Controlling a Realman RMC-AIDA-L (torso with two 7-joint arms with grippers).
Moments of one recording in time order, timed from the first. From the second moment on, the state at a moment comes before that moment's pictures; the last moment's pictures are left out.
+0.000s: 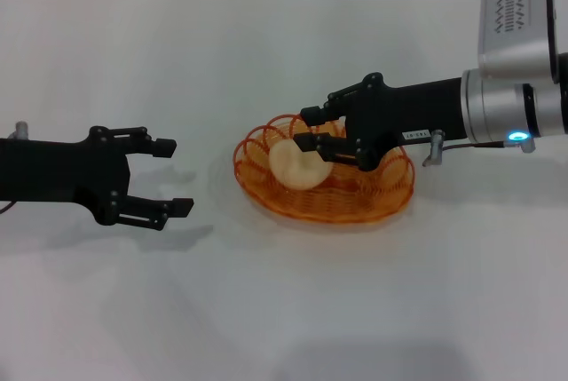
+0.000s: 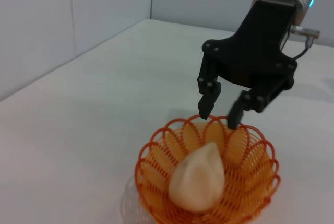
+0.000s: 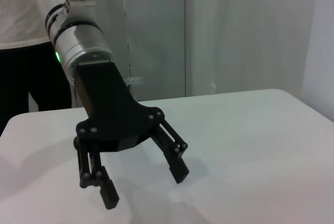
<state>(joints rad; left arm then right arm) -0.50 -1.98 0.77 0.76 2.11 1.66 -1.30 0.60 2.02 -1.51 -0.91 -1.61 -1.15 1.52</state>
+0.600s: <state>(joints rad) -0.50 -1.98 0.77 0.76 2.11 1.67 -1.29 0.51 2.00 -1.29 -0.88 -1.63 -1.36 1.38</state>
